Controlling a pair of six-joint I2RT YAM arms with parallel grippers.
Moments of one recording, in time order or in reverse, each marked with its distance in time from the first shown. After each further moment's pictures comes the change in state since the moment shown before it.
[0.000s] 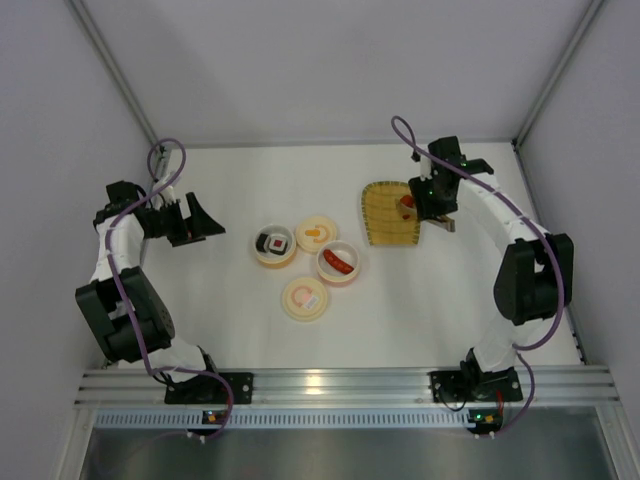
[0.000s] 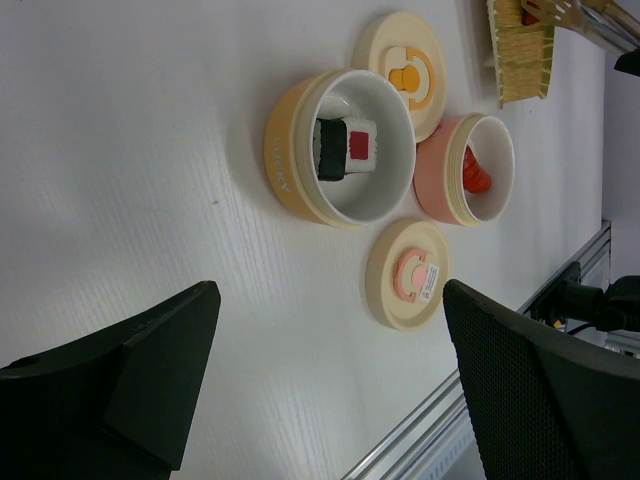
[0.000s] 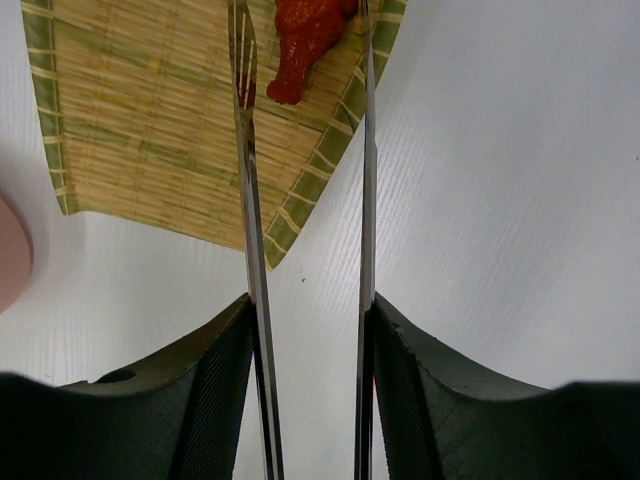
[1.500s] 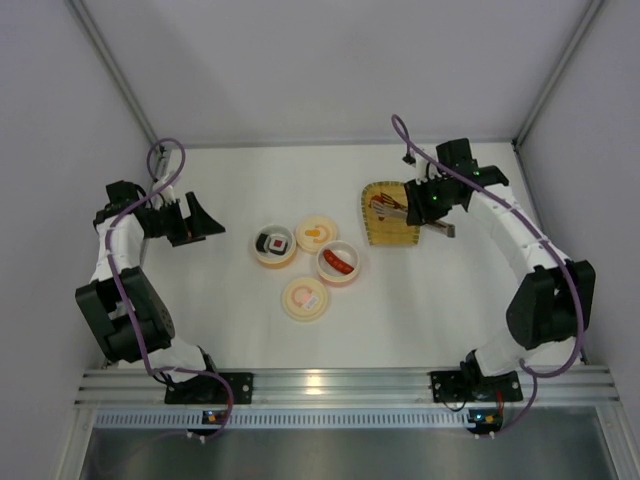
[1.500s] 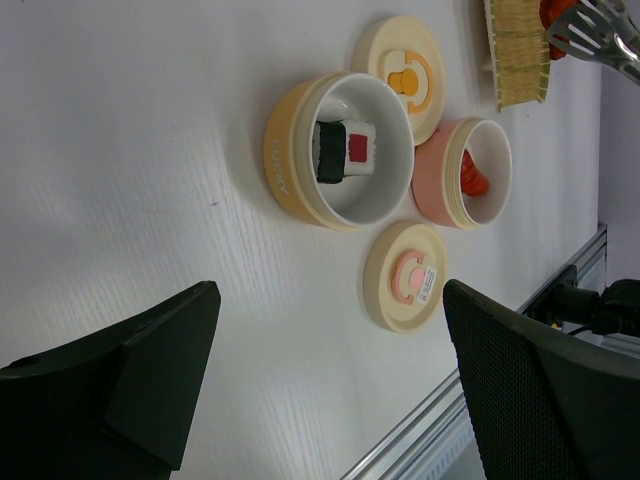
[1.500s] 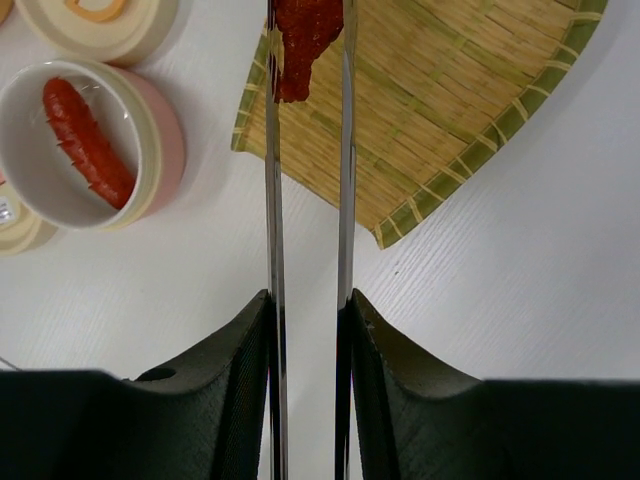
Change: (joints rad) left arm 0.000 0.000 0.000 0.007 0.001 -0.013; right arm 0.024 -0.145 -0.067 -0.001 -0.274 -0.109
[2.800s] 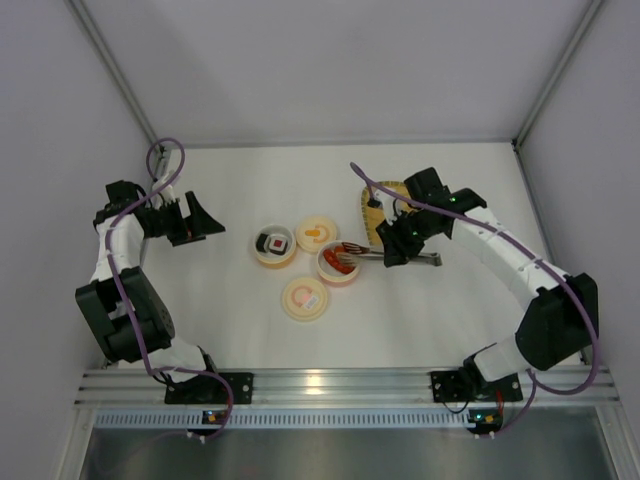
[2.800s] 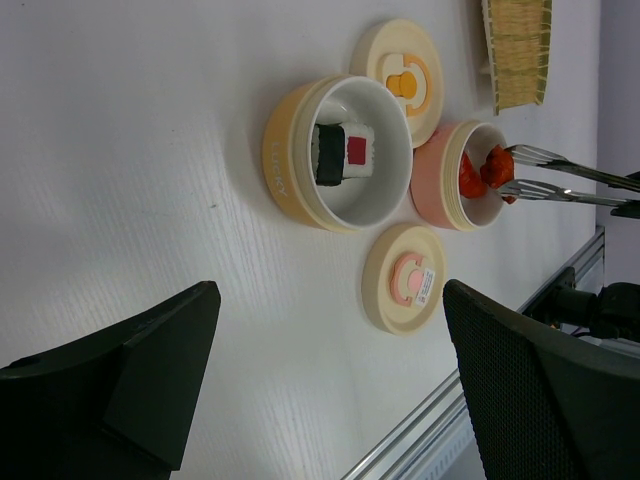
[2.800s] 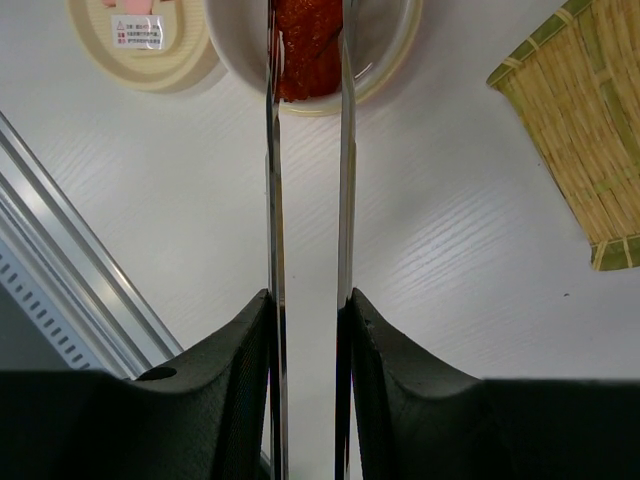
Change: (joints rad) left arm 0.000 0.000 0.000 0.007 0.003 -0.010; right arm 0.214 -0.127 -0.162 -0.090 -0.165 -0.160
